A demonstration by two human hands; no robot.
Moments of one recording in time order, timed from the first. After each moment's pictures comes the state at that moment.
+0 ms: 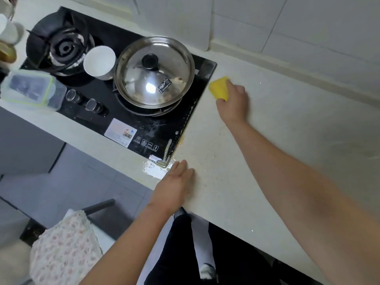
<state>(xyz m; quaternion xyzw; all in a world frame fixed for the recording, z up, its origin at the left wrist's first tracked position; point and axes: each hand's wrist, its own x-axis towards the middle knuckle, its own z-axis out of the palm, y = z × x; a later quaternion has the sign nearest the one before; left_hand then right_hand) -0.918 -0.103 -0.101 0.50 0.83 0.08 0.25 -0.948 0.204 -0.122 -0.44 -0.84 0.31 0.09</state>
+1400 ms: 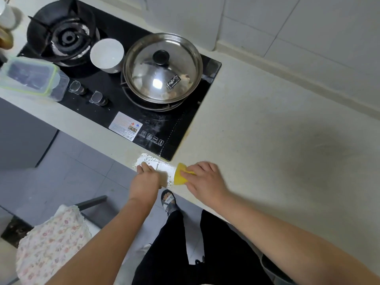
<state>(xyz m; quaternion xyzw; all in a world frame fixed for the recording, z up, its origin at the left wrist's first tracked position) -0.957 -0.165 -0.088 0.32 0.87 -0.21 0.31 -0.810 0.000 -0.126 -0.07 -0.98 0.19 0.04</state>
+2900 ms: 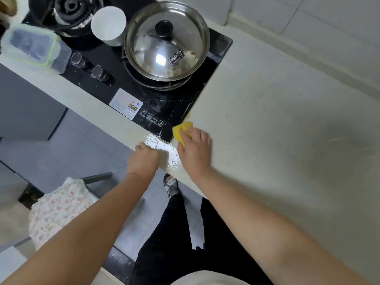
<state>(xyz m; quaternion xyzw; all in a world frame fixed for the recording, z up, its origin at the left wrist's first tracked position) -0.959 -0.151 -0.096 0.26 0.89 -0.21 0.32 -0.867 -0.010 -0.138 -0.27 -0.93 0.23 0.09</state>
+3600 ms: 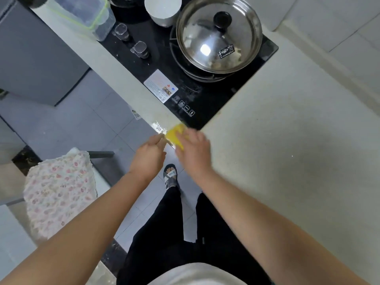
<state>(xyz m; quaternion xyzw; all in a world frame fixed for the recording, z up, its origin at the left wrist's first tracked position) -0.949 -0.232 -0.083 0.28 0.93 0.09 0.21 -0.884 -0.074 -0.133 -0.11 -0.97 0.22 0.03</state>
